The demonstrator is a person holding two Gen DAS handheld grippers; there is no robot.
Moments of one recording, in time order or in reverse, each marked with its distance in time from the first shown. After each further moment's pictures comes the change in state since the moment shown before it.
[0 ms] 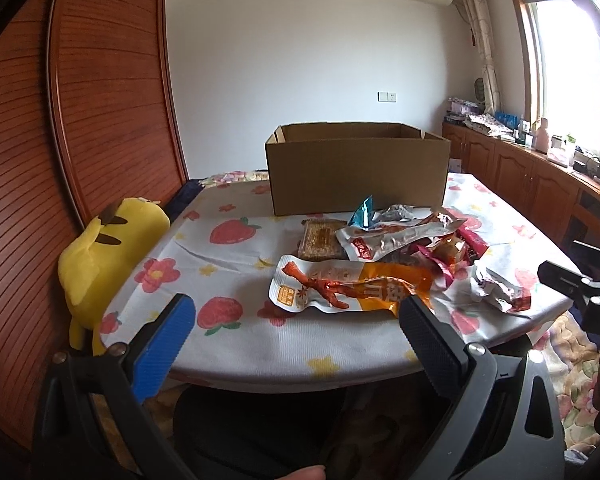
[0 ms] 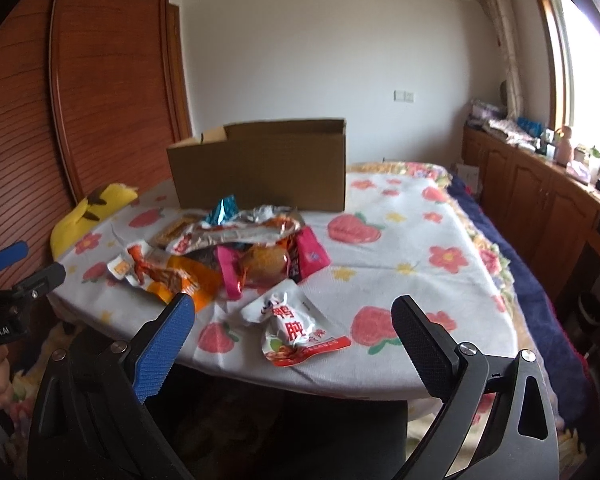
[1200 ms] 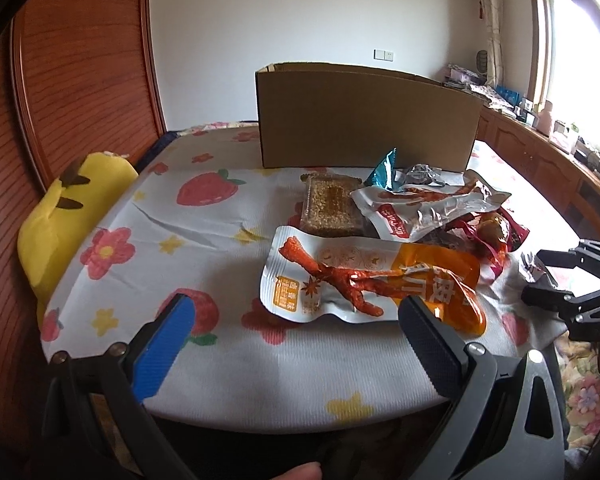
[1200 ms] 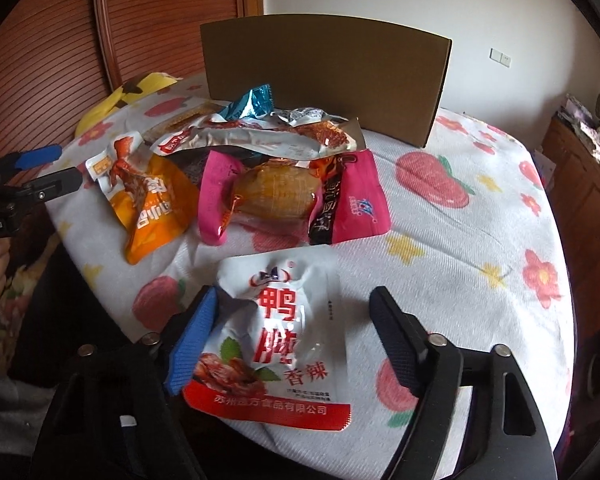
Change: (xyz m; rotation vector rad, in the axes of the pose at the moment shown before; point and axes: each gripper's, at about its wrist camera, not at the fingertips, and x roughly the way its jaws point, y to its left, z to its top) left arm 0.093 0.020 0.000 -0.044 0.185 -0.082; right arm 0.111 -0.010 -0.001 -0.261 0.315 0.202
